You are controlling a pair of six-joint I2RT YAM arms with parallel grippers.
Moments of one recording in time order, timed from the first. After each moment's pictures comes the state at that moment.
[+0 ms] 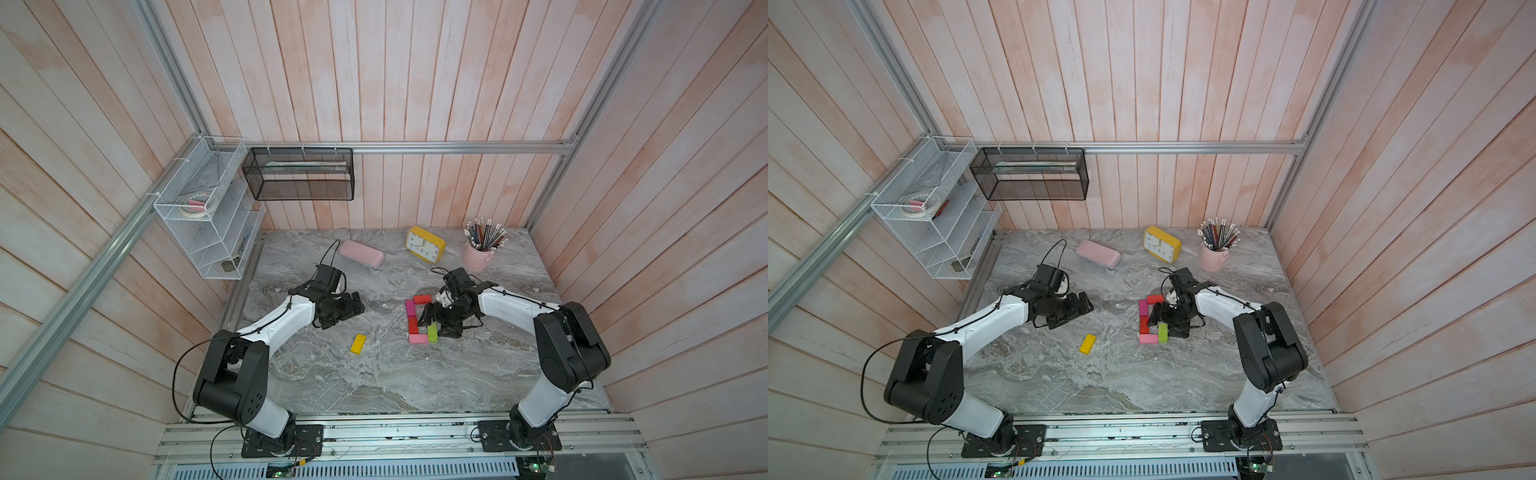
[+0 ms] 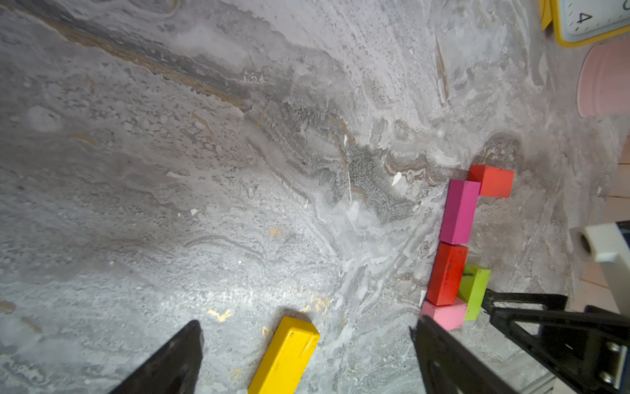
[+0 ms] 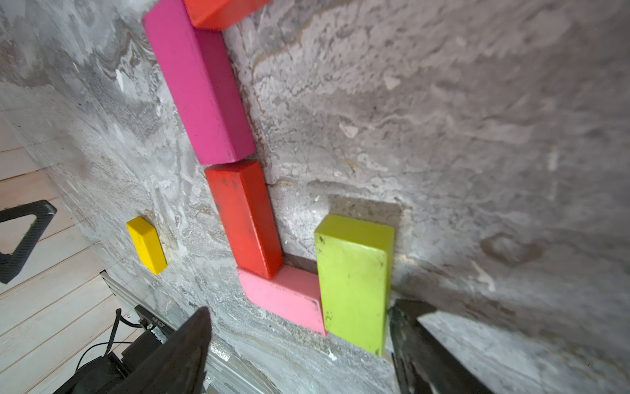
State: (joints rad) left arm -0.35 1.55 0.99 -0.53 0.25 -0.62; right arm 0.44 1.72 1.03 -0.61 -0.48 0.65
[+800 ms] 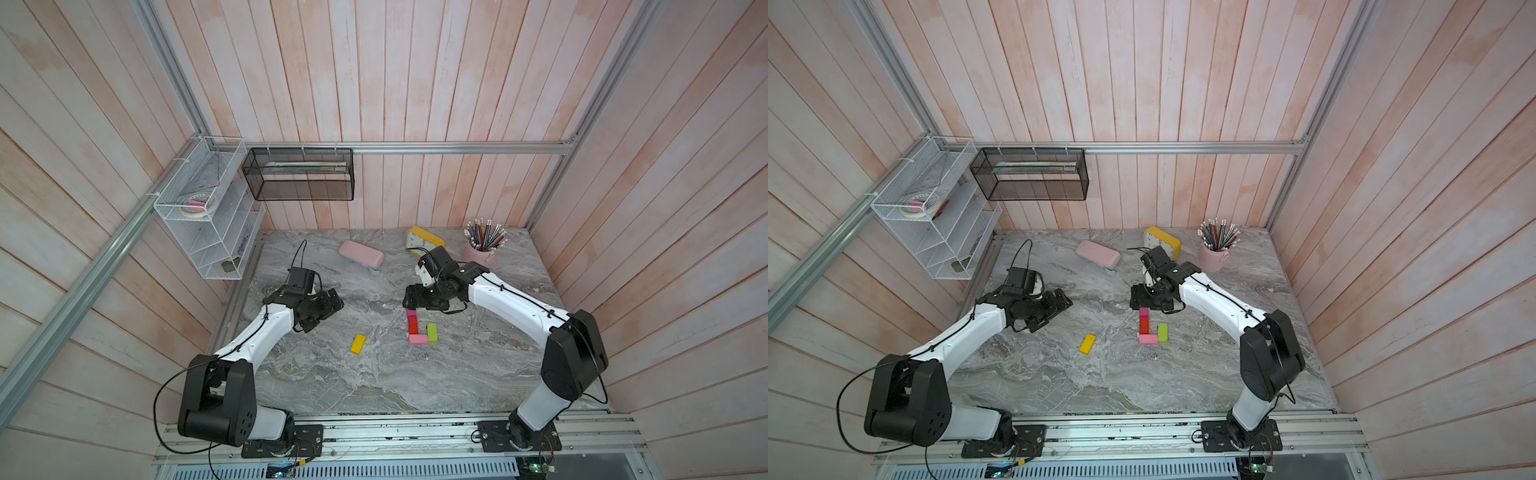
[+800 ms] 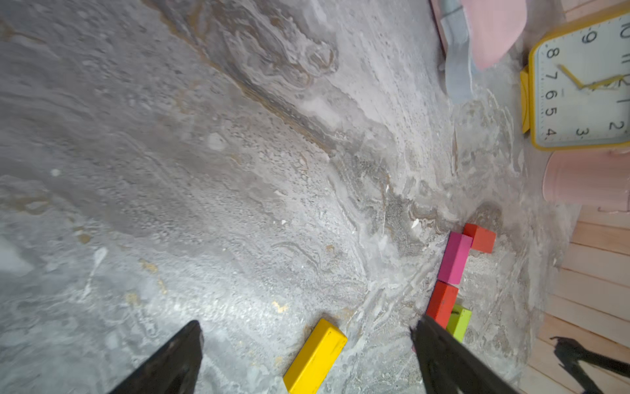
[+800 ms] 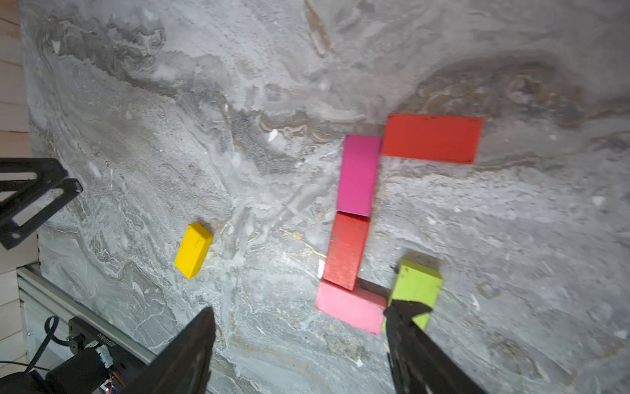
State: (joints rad) left arm -0.15 1.39 0.90 -0.55 0.27 -0.68; right arm 0.67 1.73 1.41 -0.80 -0.18 0.50
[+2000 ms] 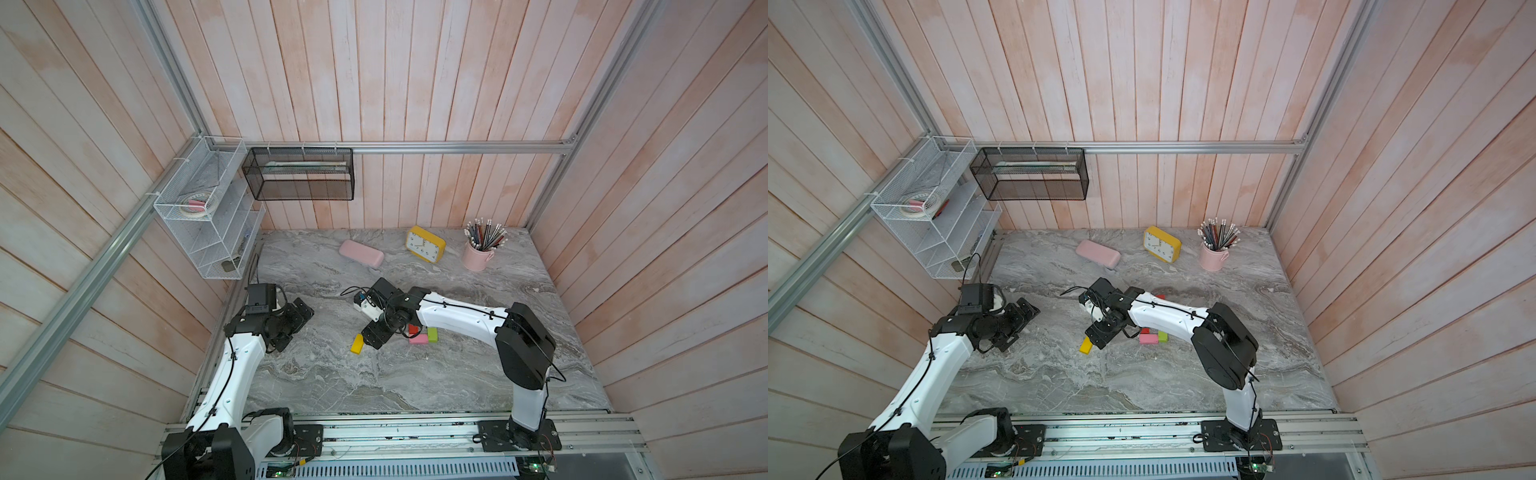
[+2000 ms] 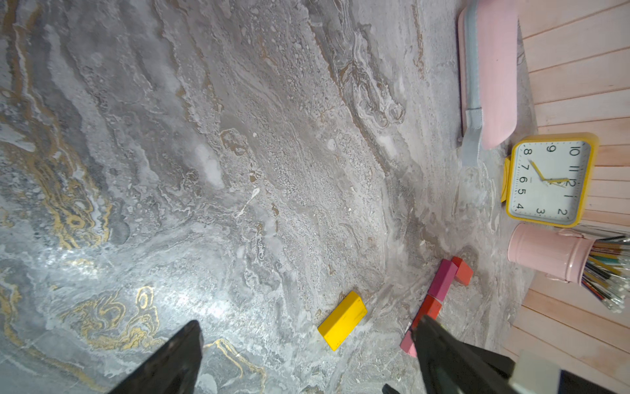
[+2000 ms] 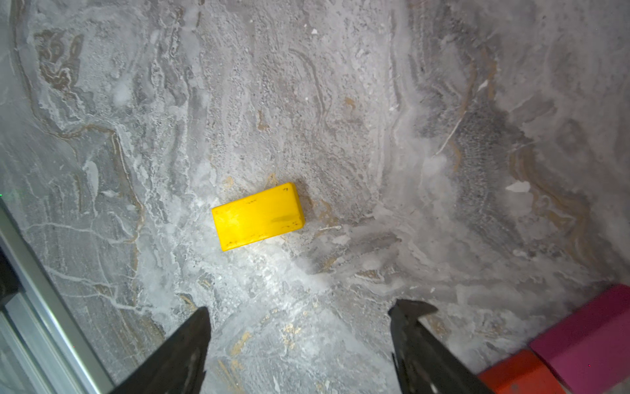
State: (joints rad) left arm 0.08 1.09 0.80 -0.75 0.29 -0.73; right arm 0.98 1.92 1.45 -0.65 -0.13 0.07
